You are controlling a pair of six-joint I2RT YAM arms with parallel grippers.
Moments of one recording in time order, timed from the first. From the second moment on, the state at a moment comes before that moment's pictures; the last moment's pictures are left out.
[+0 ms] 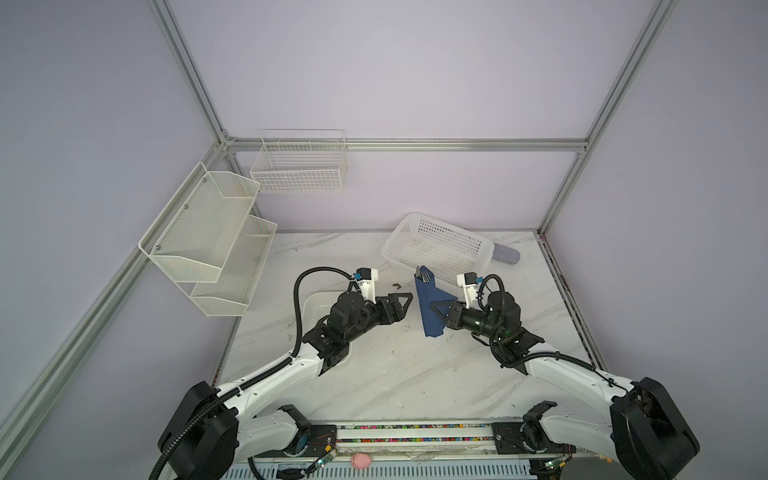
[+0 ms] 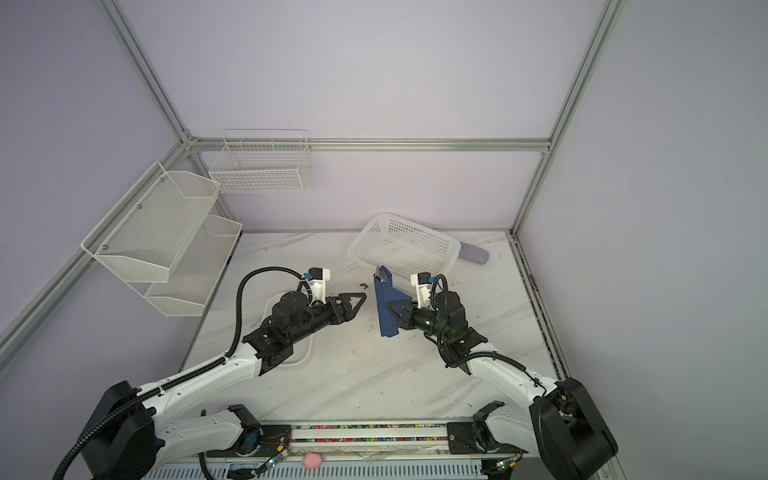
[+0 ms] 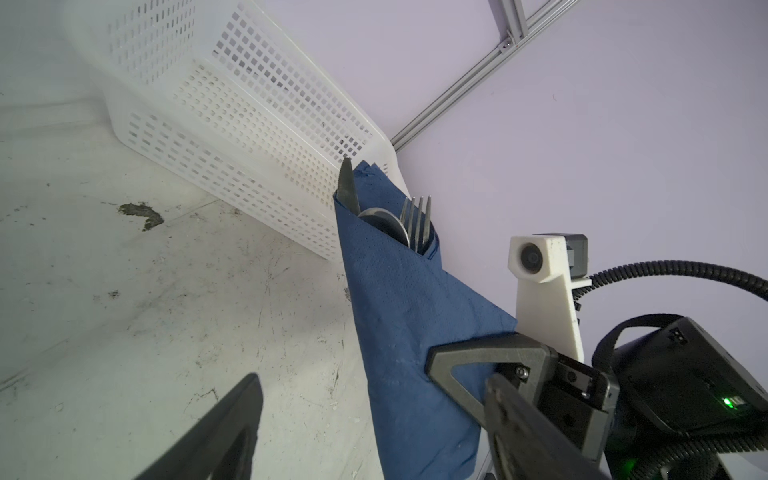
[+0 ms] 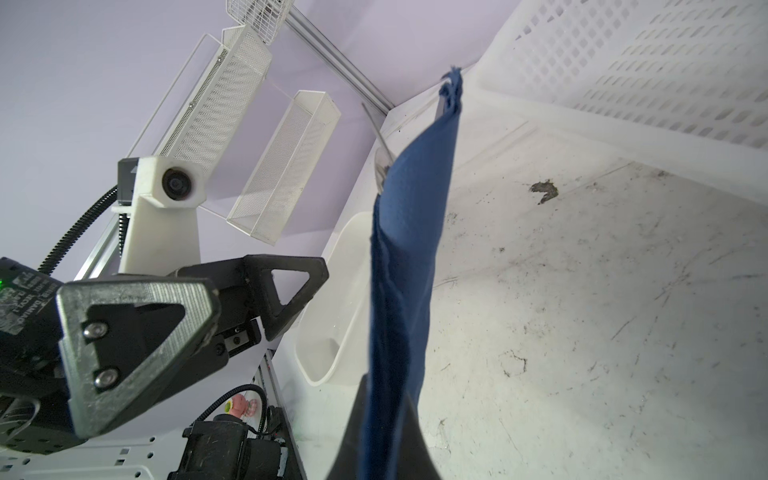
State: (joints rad) left arm -0.66 1.17 0.67 0.27 0.15 -0.80; right arm 0.52 1.16 0.53 0.40 -0.50 0.76
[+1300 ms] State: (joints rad) left arm -0.55 1.53 0.66 1.03 0.56 -1.17; right arm 0.50 1.21 0.76 0.41 -0.69 0.85
